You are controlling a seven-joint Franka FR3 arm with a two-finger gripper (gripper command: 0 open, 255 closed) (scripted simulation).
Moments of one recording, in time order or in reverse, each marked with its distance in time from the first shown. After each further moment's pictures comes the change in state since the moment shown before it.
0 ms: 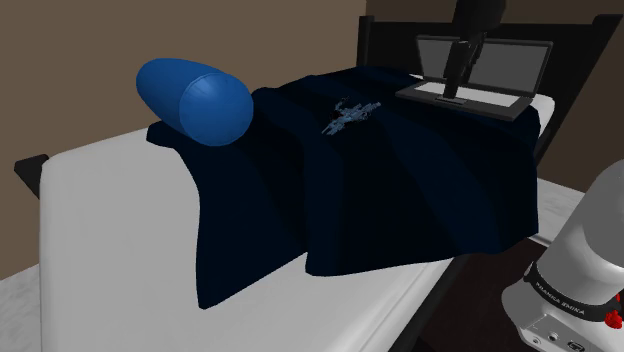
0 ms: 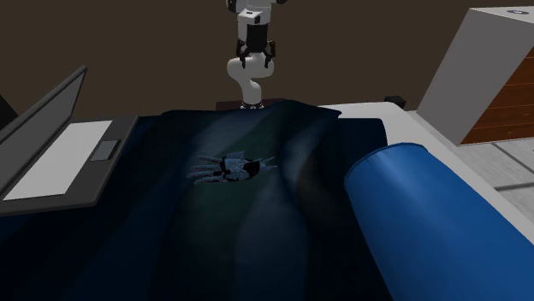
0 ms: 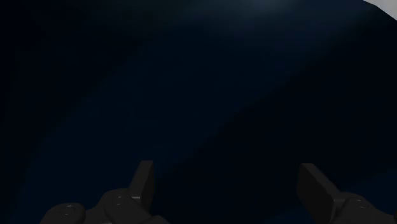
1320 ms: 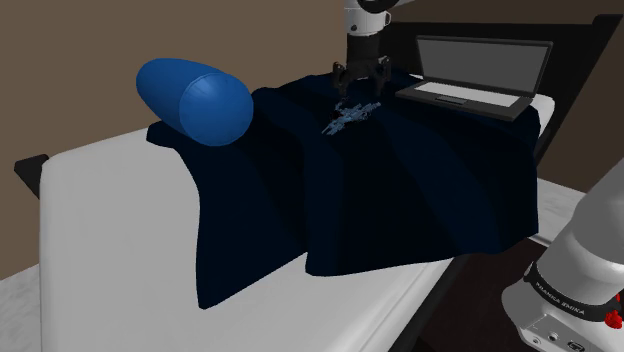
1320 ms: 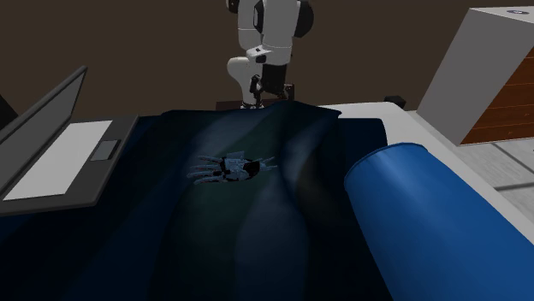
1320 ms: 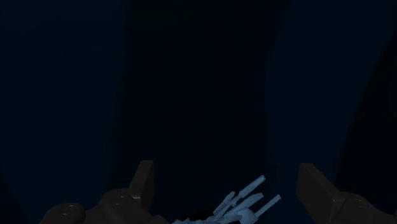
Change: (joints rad) arm -0.165 0.670 0.209 0.423 -0.026 0.243 0.792
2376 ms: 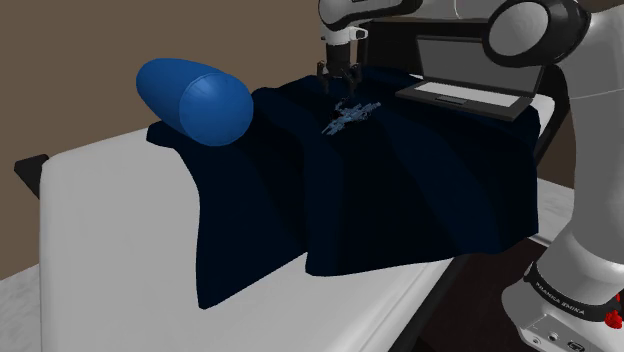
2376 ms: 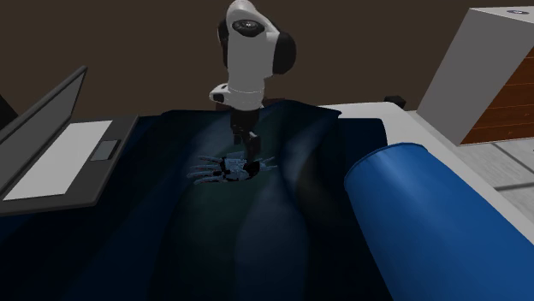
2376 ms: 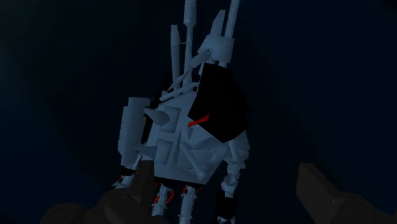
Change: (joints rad) arm 0.001 0.630 -0.097 0.752 -0.112 -0.121 0.518
